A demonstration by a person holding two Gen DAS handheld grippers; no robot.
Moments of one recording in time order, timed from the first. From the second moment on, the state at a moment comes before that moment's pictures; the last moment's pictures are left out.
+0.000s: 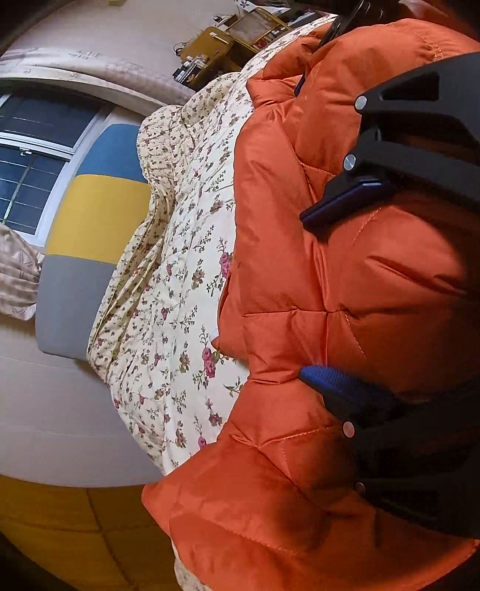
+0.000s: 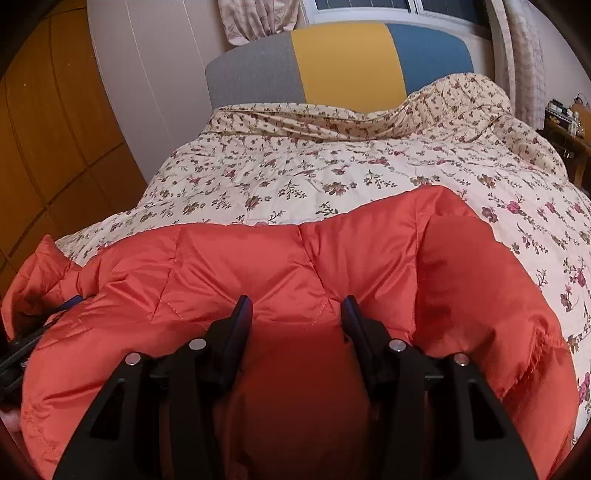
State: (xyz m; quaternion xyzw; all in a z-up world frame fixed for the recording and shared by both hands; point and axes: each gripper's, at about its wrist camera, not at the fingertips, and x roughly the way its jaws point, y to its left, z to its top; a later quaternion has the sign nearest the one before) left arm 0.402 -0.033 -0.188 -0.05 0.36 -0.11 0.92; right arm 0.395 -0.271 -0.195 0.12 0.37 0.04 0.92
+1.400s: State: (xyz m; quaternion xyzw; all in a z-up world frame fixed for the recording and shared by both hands) left arm 0.464 0.091 -0.200 -0.13 0.44 0.05 0.89; right arm 0.402 -0.342 -0.206 0.14 0.38 -0.07 0.91
